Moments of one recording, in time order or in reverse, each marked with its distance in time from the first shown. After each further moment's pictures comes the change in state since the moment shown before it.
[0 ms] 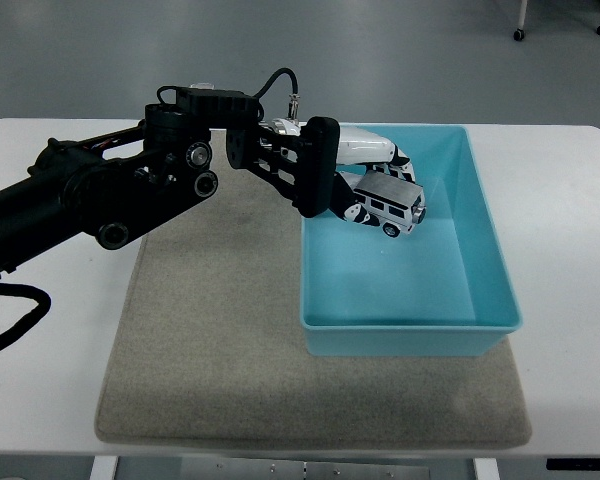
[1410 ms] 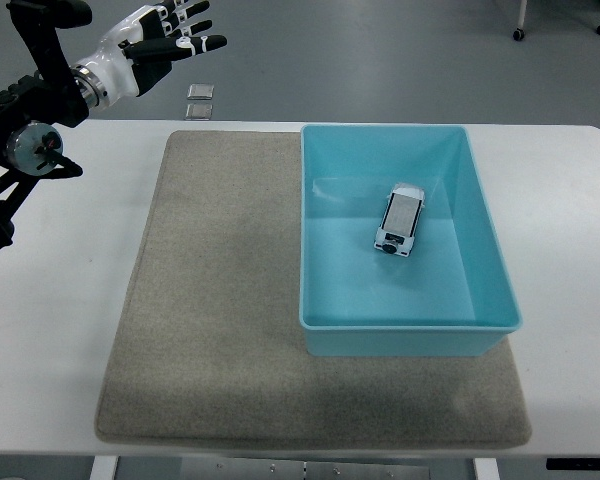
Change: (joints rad) left arm 0.192 0.239 -0.266 0.240 -1.257 0.131 0.138; right arm 0.000 0.000 0.000 0.000 0.000 0.000 0.000
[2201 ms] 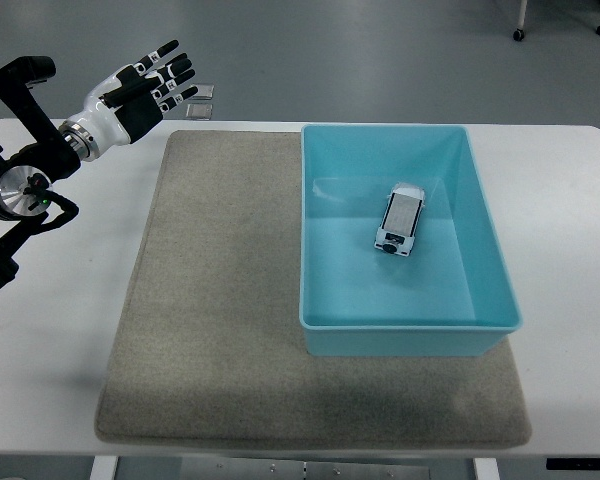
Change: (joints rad) left arm 0.117 0.005 -0.008 0.007 -0.351 -0.045 0.023; right arm 0.000 0.000 0.000 0.002 0.000 0.008 0.000
